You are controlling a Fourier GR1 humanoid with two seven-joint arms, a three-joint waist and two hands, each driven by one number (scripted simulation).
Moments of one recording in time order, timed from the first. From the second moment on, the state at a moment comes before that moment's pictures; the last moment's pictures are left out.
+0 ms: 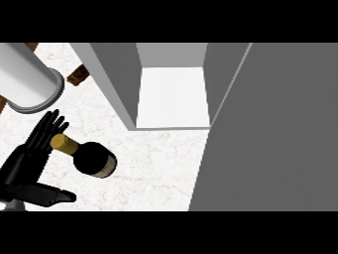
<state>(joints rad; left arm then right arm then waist) 0.03 0.20 0.17 -1.49 0.21 -0.41 -0.17 -0.09 -0.24 0.61 -2.51 0.10 -0.45 0.65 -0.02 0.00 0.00</state>
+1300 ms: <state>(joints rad) -0.18 0.21 0.18 -0.84 0.07 -0.52 -0.52 -0.13 -0.33 0.64 -2.51 0.11 -0.53 0.65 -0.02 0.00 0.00</state>
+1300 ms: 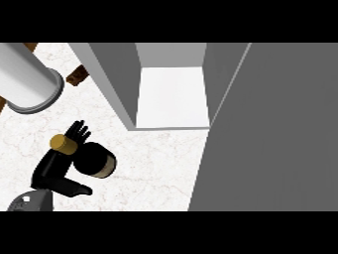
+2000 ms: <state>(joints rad) -0.25 0.18 0.17 -0.69 0.05 -0.49 -0.62 -0.10 -0.37 0.67 -2.51 0.12 -0.56 0.59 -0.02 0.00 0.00</state>
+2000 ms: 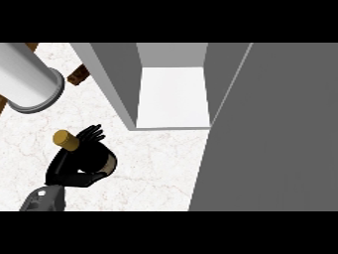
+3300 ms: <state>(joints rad) -0.13 0.10 0.12 -0.86 0.06 -0.38 -0.72 -0.05 -0.43 0.66 -2.50 0.10 -0.59 0.51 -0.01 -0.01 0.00</state>
